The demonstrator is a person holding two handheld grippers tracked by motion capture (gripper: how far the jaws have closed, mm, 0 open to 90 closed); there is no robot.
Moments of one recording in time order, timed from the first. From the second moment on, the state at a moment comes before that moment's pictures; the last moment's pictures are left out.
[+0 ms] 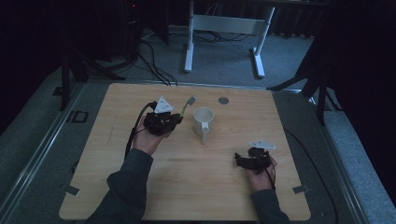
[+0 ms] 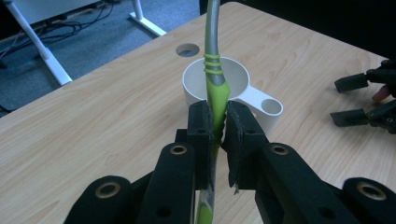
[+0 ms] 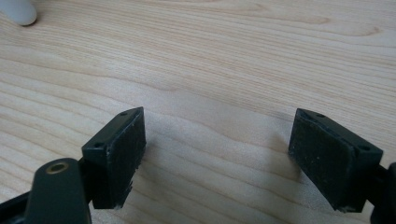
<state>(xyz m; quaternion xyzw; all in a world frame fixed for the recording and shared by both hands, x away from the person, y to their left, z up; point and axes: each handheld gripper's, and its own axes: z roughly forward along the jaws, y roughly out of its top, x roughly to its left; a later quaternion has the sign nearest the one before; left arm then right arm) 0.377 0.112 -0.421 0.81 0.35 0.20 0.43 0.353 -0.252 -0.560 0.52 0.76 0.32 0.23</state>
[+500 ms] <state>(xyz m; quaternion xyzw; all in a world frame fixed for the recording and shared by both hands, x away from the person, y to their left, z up) 0.379 0.111 -0.421 0.79 0.36 0.20 0.46 0.353 -0.252 -0.560 0.52 0.76 0.32 0.23</state>
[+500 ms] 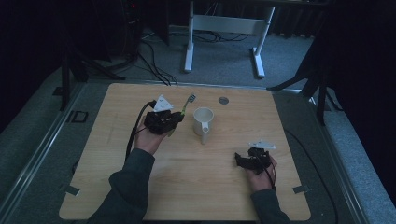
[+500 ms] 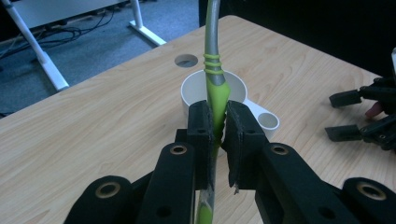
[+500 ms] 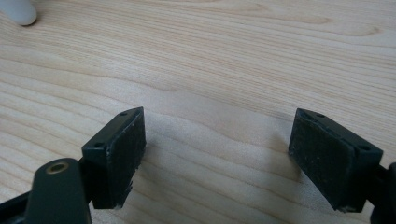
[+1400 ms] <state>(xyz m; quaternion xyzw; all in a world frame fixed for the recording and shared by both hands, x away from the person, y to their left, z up) 0.383 0.108 -0.420 0.76 0.37 0.19 0.49 0.353 -0.252 -0.560 0.52 0.76 0.32 0.23</state>
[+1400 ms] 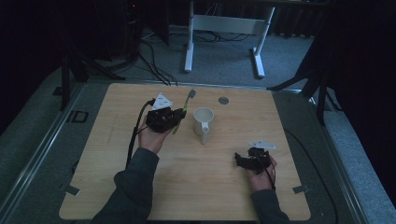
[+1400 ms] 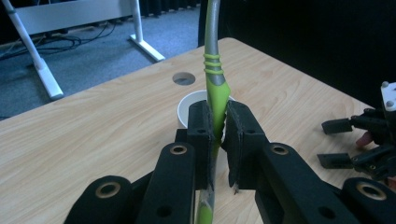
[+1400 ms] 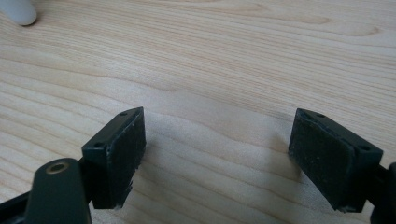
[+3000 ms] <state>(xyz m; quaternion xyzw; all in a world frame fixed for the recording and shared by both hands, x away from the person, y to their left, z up) 0.386 0.087 -0.417 0.75 0.33 0.22 0.53 0.353 -0.252 -0.560 0.52 0.76 0.32 0.23</state>
